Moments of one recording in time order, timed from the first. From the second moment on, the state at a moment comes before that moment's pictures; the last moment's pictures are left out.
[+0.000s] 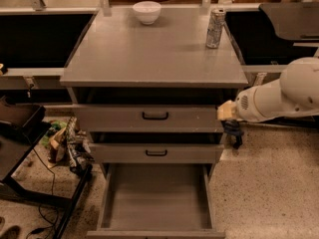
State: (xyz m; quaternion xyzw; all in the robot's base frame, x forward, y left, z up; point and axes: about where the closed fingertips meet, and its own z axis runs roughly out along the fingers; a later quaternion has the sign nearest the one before) arm 0.571 -0.202 0.771 -0.05 0.94 0.19 0.27
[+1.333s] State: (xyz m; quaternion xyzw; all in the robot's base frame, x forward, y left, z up) arm 0.573 -0.153 0.619 -0.06 0.94 0.28 0.19
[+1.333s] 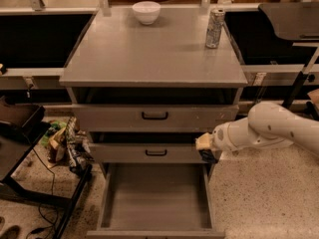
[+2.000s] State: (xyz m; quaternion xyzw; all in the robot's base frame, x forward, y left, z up) arm 0.574 -0.133 0.472 -0.01 0.91 0.35 0.20
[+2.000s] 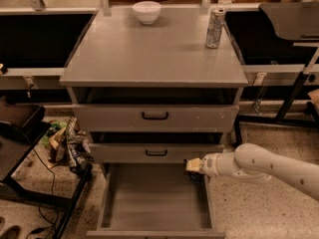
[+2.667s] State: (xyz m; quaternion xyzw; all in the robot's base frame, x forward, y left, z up) arm 0.577 -0.130 0.415 0.03 0.91 0.37 0.19
